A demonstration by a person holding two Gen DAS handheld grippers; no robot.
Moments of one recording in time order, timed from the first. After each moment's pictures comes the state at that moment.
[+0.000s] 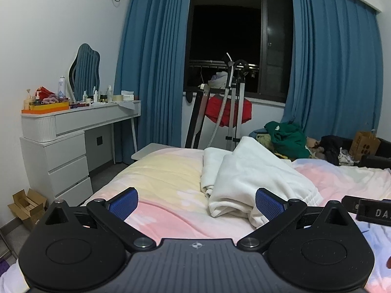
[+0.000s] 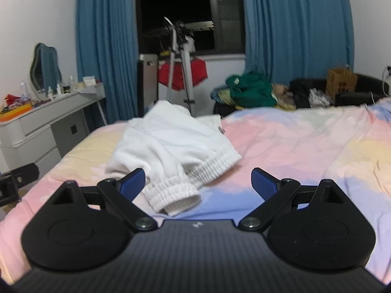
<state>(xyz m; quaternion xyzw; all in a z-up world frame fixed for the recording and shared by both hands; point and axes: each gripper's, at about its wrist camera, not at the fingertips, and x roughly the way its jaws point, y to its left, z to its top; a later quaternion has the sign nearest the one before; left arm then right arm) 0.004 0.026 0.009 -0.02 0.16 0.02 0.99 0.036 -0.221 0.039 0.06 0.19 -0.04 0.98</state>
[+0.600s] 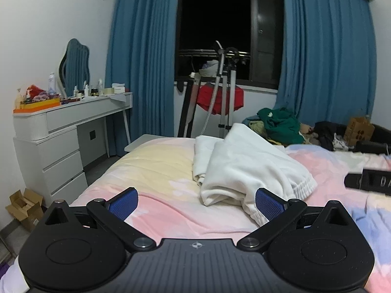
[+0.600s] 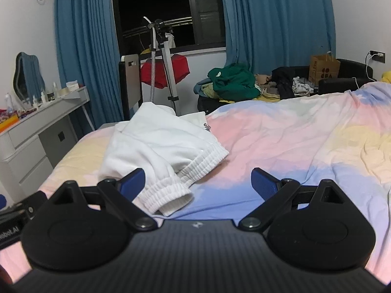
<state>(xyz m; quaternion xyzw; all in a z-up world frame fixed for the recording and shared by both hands) 0.011 0.009 0.000 0.00 0.17 -0.01 0.98 0.030 -0.225 0.049 0.10 0.20 -0.07 0.97</state>
